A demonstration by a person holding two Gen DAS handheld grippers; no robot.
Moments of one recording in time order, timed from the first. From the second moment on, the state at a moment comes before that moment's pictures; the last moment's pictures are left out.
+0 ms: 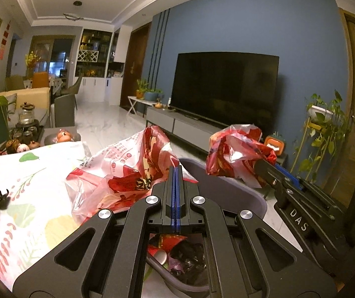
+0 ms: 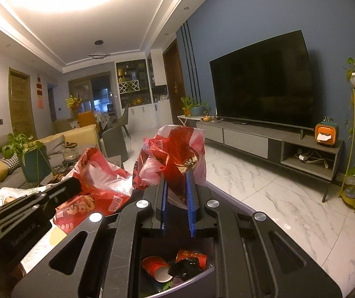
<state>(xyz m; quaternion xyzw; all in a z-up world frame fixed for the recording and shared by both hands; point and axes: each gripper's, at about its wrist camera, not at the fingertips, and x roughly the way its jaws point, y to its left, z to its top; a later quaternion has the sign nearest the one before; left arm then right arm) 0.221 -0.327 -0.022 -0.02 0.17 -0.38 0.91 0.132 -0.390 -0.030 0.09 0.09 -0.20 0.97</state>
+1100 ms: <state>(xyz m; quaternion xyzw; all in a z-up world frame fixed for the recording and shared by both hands) 0.220 -0.275 -0.019 -0.04 0.17 -0.29 0.94 0.118 -0.398 -0.028 0.10 0.08 -0.20 0.97</state>
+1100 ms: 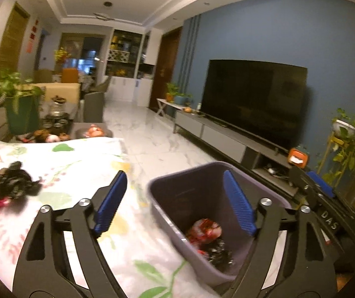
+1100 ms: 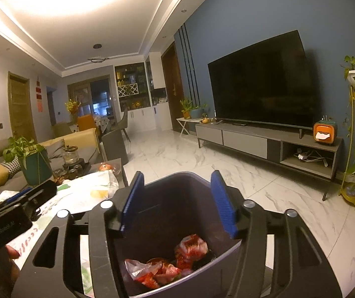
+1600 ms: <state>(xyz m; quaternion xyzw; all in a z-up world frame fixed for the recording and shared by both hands) 0.196 -0.201 -0.008 -0.04 0.17 -0.19 0.97 0.102 -0.356 -0.015 0.08 0.08 -0.19 0.98</state>
